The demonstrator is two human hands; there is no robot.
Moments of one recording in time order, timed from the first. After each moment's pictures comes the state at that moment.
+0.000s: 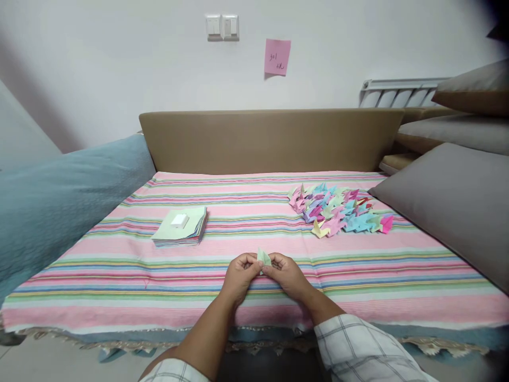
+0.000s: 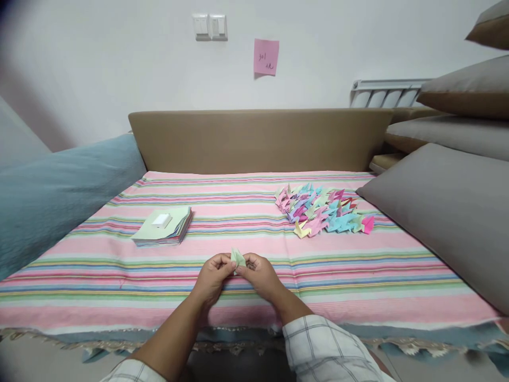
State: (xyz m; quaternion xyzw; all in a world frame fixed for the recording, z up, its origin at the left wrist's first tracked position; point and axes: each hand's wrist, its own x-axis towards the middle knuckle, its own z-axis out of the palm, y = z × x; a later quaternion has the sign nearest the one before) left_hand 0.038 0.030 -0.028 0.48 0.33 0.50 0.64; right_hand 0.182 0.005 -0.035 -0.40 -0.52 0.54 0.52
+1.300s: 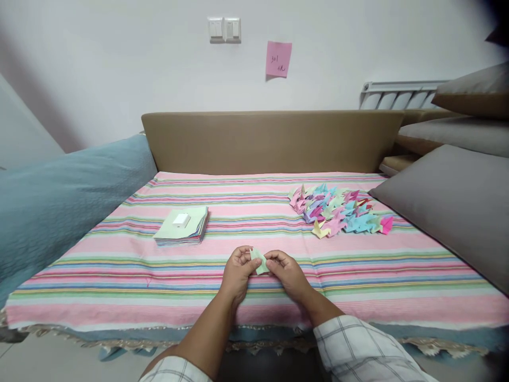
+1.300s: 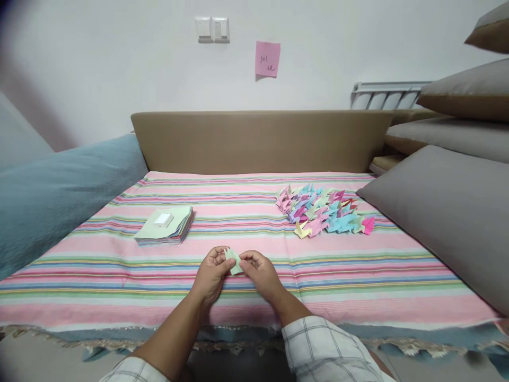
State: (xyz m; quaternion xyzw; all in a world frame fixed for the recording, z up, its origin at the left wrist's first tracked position) left_hand 0.039 0.033 -0.025 0.39 0.32 0.53 0.68; right_hand 0.178 0.002 -0.032 -0.42 -0.49 0.51 0.57
